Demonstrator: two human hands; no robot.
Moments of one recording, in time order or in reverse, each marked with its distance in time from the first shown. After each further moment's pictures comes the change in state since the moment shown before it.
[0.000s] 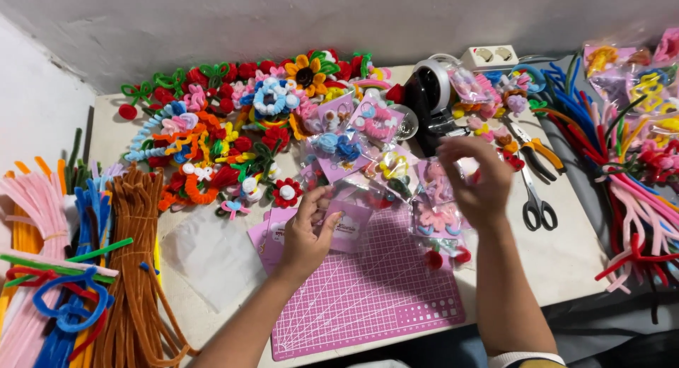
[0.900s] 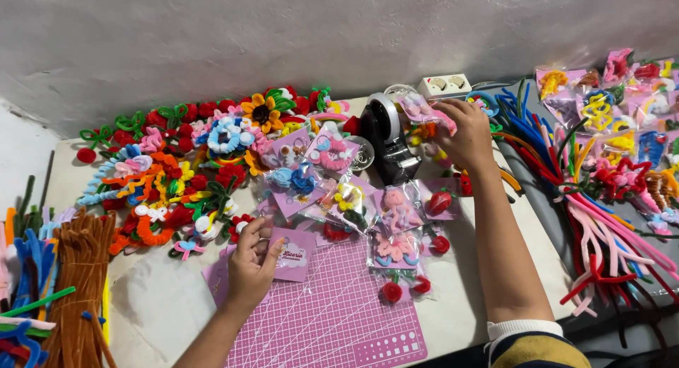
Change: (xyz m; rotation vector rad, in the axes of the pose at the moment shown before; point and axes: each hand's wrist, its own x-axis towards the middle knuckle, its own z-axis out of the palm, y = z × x) left_hand 0.008 -0.027 -0.005 0.109 0.086 -0.102; right_hand 0.045 0.203 -0.056 -0.578 -0.305 0.165
